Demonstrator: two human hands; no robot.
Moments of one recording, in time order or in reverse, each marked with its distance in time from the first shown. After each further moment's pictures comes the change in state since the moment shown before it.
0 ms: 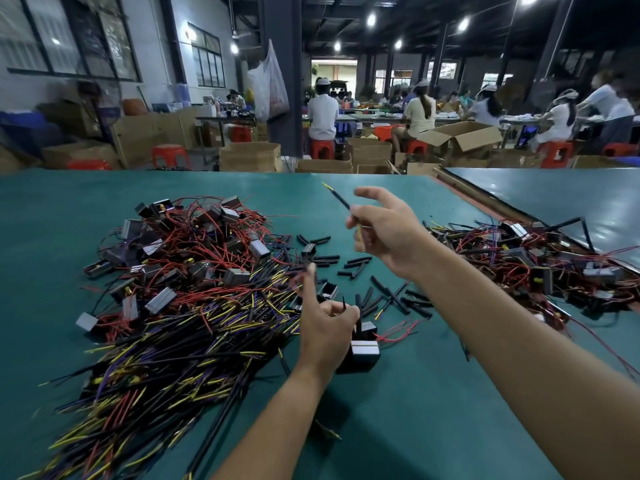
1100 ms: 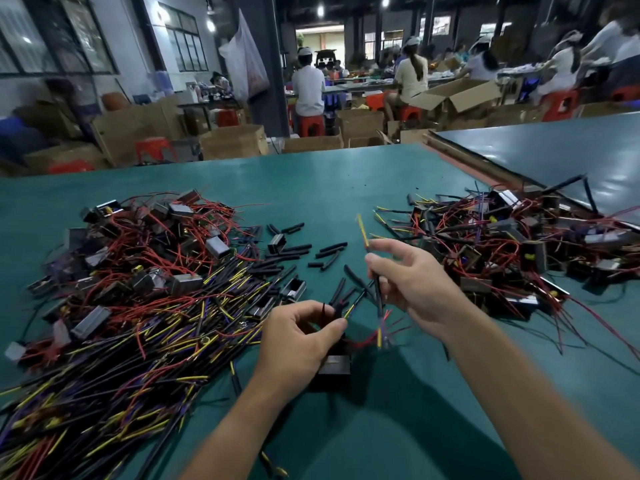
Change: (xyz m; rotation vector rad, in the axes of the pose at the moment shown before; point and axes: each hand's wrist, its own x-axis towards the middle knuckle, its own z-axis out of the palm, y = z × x) left_hand 0.000 -0.003 0.013 0.285 -0.146 0.132; right_hand -0.022 0.079 -0.094 0.070 0.079 0.090
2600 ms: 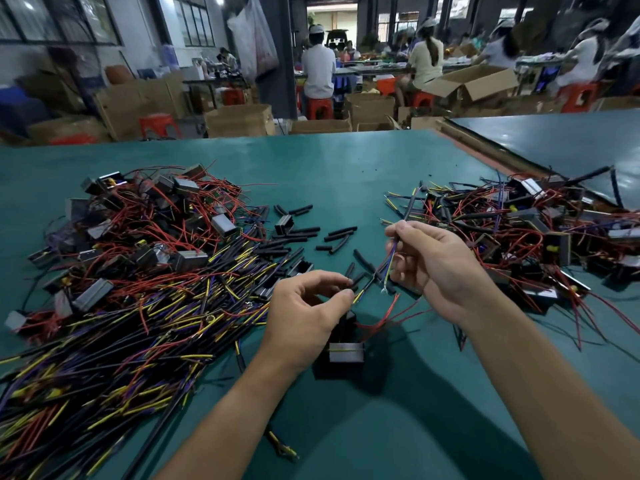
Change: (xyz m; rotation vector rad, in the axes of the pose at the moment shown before) left_hand 0.003 0.013 -0.002 -0.104 0.056 0.018; right_hand -0.002 -0.007 0.000 0.117 0.009 -0.006
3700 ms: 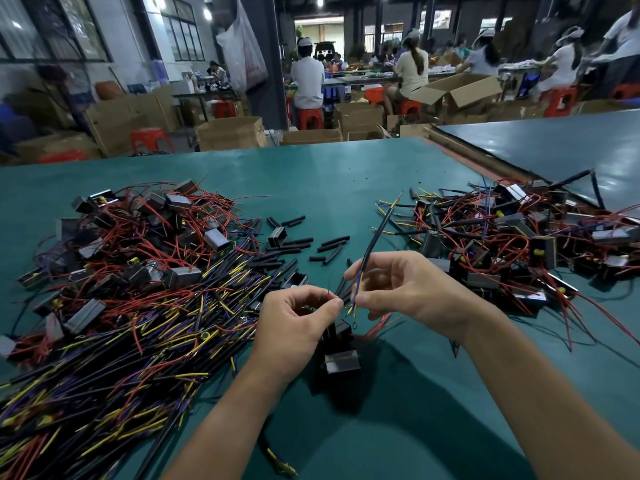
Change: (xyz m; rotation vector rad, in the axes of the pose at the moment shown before) left_hand 0.003 0.002 -0.007 0.041 -0.048 -0.043; right_hand -0.011 0.004 -0.003 -0.410 -0.408 -0.029
